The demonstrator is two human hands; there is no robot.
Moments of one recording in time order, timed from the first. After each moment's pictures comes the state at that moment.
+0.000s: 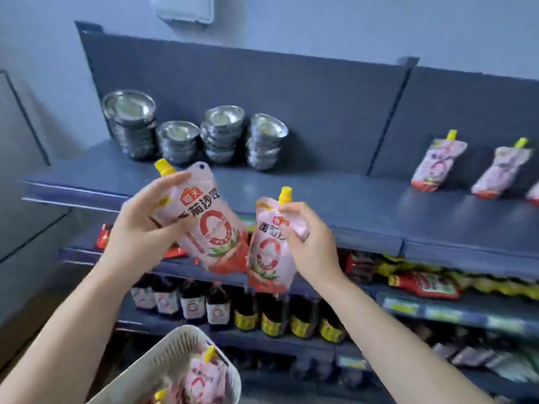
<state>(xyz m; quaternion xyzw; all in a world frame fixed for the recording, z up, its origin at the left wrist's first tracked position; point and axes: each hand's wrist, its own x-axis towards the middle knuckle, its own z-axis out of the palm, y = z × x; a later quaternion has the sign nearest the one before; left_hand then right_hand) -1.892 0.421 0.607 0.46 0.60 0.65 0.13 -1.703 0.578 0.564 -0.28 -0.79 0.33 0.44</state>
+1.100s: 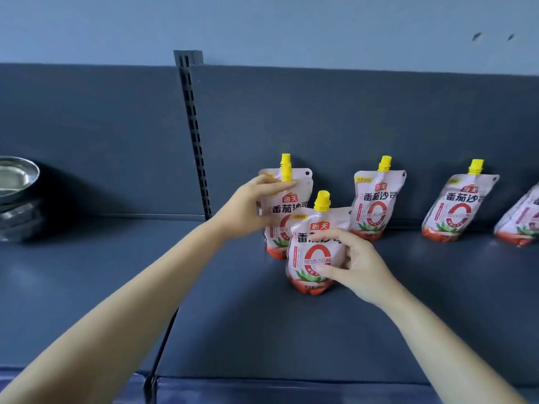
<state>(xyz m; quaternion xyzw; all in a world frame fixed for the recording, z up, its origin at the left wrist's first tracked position) -1.594 1.016 0.600 0.73 0.54 0.39 0.13 -1.338 1.025 0.566 -0.26 -0.77 0.46 0.35</state>
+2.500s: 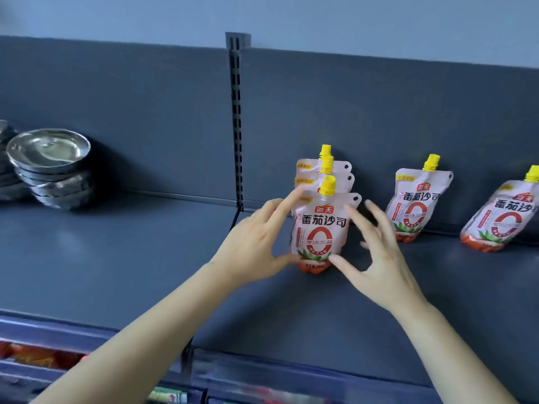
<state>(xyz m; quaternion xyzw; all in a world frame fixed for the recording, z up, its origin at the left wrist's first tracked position) -1.578 0.919 0.575 0.71 0.64 0.29 -0.06 -1.356 1.012 0.554 -0.30 -0.86 0.16 0.38</state>
